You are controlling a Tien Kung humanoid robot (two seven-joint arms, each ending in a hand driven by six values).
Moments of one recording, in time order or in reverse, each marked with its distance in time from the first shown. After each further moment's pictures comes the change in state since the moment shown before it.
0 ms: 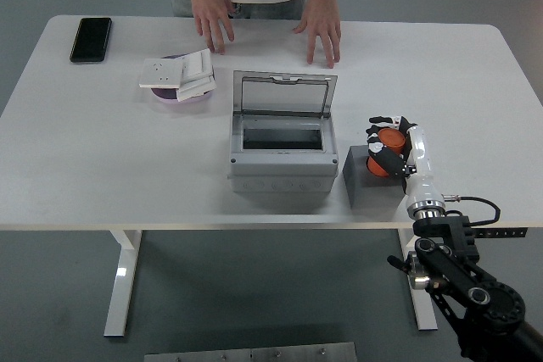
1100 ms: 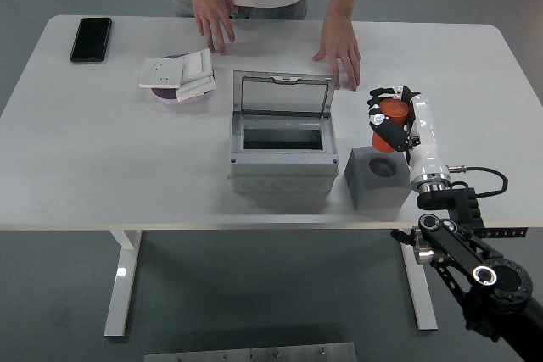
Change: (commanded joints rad) left arm -0.006 -0.001 -0.011 0.000 0.023 0.004 0.003; right arm 0.086 -0.044 0.001 0.069 -0.066 -0.006 -0.068
